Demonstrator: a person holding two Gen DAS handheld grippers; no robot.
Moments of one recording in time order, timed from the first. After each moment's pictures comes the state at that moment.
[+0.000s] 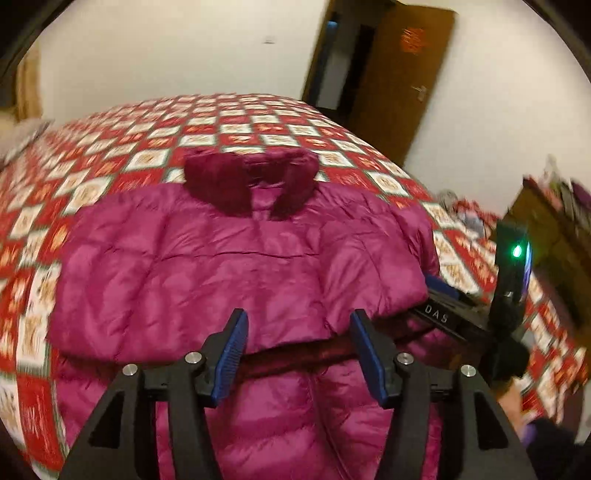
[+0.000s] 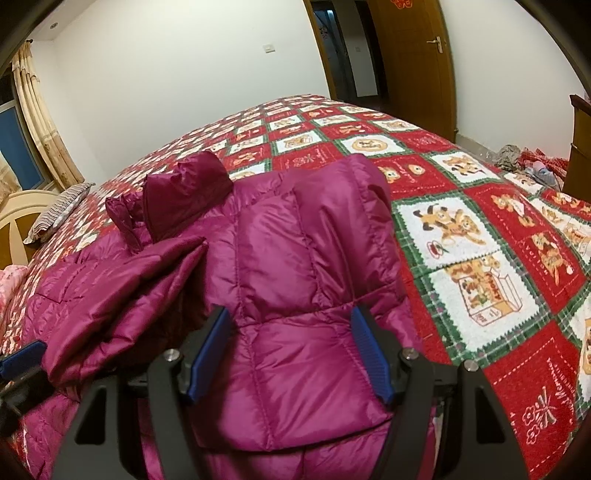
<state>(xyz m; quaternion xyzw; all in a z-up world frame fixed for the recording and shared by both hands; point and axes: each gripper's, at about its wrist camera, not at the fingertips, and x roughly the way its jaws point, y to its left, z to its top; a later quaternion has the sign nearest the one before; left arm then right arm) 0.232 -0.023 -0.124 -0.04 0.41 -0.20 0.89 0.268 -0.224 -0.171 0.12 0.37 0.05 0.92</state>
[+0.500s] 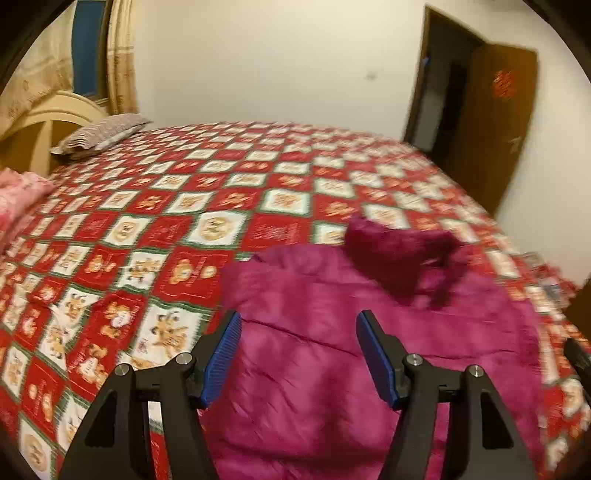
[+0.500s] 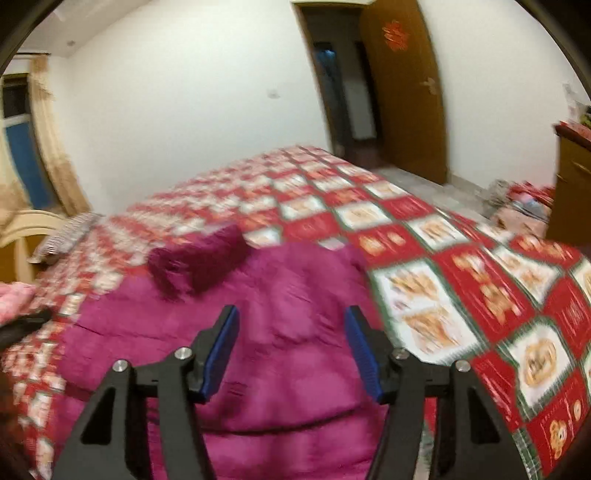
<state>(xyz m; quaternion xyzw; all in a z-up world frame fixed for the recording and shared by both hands) 0.302 0.063 -0.106 -0.04 0.37 0.00 0.93 0.224 -0.208 -0.084 0.10 0.28 0.08 0.95</state>
